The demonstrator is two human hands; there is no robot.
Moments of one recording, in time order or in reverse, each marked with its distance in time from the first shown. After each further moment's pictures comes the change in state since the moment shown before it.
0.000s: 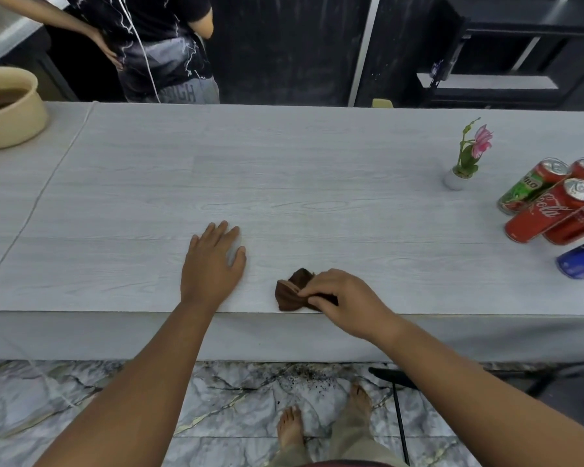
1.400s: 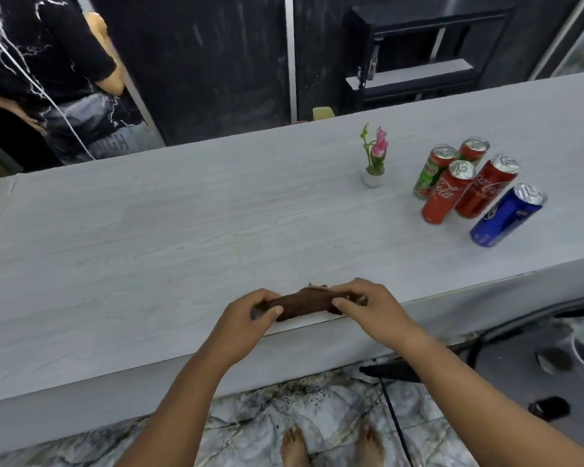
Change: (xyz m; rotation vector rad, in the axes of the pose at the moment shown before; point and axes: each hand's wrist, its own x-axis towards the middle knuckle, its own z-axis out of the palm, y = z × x) left_hand -0.039 0.171 0.007 -0.527 -0.594 0.009; right_hand -0.104 0.066 -0.086 0.433 0.271 0.500
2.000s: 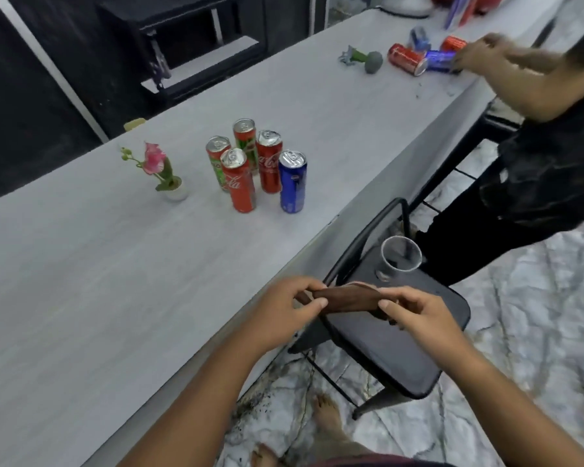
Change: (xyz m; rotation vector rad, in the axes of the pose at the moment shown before) left_hand 0.056 0.206 0.238 0.068 -0.645 0.424; right_hand -0.235 0.114 -0.165 0.256 0.753 0.296
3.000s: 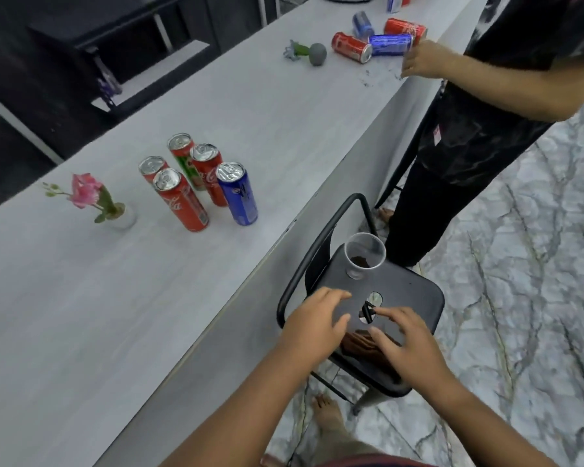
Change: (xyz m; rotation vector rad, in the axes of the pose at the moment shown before) left_hand 0.060 0.017 0.123 0.355 -0.088 0.094; right_hand -0.022 0.093 -0.023 -0.350 0.176 0.053
